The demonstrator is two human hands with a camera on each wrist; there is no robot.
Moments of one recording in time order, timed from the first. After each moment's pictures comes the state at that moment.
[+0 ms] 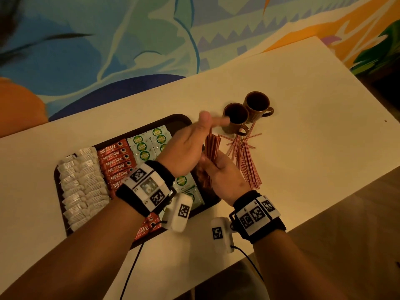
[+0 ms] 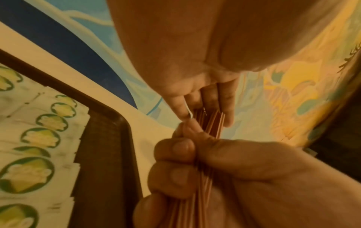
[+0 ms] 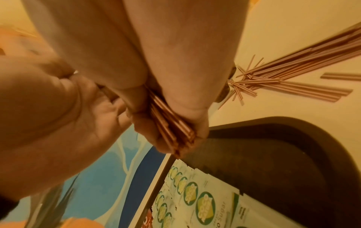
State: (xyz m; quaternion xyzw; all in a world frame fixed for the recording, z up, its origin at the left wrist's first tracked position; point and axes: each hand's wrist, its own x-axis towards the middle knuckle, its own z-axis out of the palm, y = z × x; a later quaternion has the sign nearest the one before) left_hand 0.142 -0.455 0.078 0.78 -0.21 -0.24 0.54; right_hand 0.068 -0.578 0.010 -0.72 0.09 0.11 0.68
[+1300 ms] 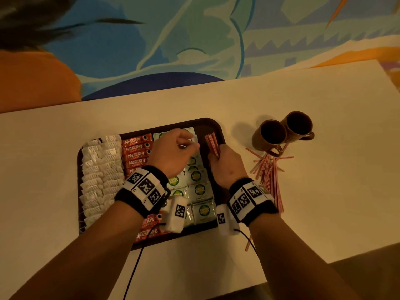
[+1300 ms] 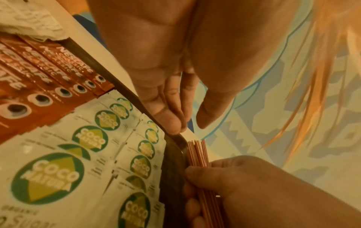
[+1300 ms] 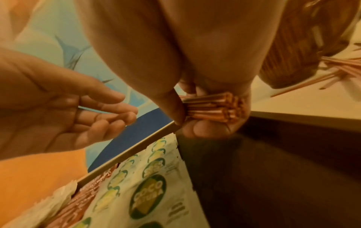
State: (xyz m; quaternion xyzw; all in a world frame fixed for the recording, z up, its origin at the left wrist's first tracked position) left_hand 0.176 -0.384 0.005 0.86 0.07 -0.13 0.48; right_hand 0.156 -0.549 -0.007 -0.89 0.14 0.20 0.37
